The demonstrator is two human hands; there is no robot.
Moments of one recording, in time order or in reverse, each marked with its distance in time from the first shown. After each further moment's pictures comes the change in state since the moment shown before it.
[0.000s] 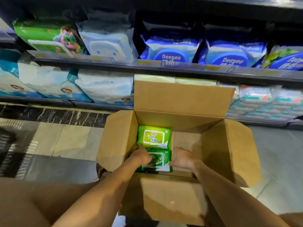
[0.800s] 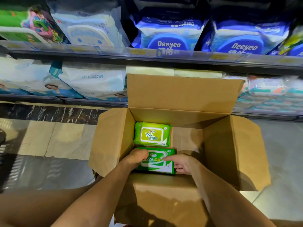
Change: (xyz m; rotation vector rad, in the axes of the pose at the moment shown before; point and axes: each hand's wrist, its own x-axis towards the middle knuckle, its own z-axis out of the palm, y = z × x) left_hand 0.022 -0.004 0.008 -0.560 -0.119 -0.211; right_hand 0.058 0.020 0.051 0.892 -0.328 0.400
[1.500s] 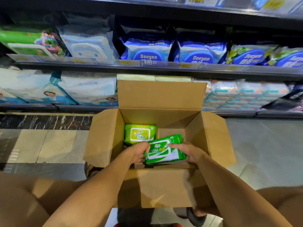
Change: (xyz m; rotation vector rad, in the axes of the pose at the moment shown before) left_hand -0.087 0.021 0.028 -0.181 -0.254 0.104; right_hand -0.099 0.020 -0.063 0.245 0.036 -0.283
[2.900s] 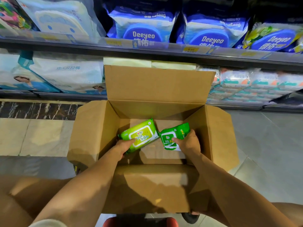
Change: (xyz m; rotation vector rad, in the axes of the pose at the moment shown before) left_hand 0.106 -0.029 -0.037 -0.081 0.296 -0.079; right_hand 0.014 -0.004 -0.008 -0.378 0.638 -0.233
